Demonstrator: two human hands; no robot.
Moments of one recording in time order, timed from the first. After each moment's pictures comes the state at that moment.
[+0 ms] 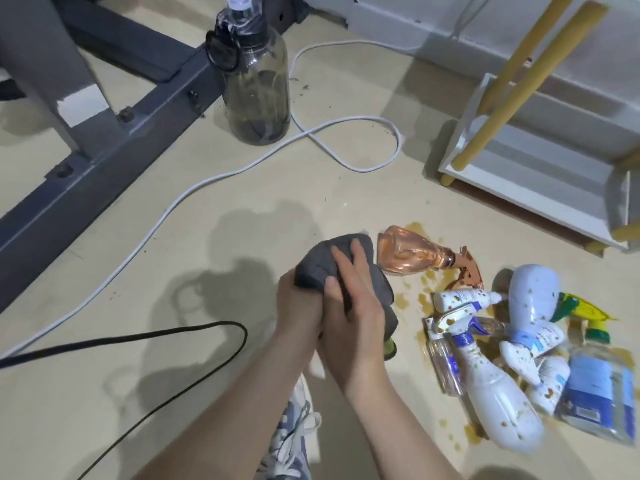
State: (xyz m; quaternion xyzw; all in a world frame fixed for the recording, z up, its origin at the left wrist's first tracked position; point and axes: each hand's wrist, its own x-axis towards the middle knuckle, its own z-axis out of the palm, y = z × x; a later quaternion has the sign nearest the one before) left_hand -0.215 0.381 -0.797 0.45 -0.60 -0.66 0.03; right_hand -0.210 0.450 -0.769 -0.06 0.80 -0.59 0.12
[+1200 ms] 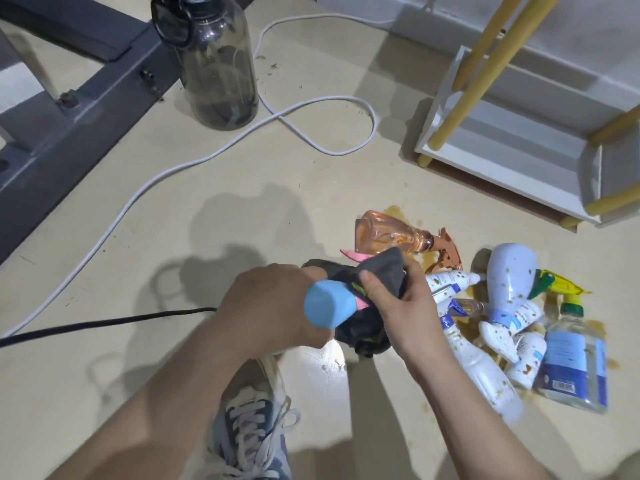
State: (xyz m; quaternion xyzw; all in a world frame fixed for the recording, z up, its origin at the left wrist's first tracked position) left_hand -0.210 0.356 -0.775 0.05 -0.96 -0.19 -0.18; right_hand -0.258 0.536 -0.806 0.07 0.78 -0.59 0.21
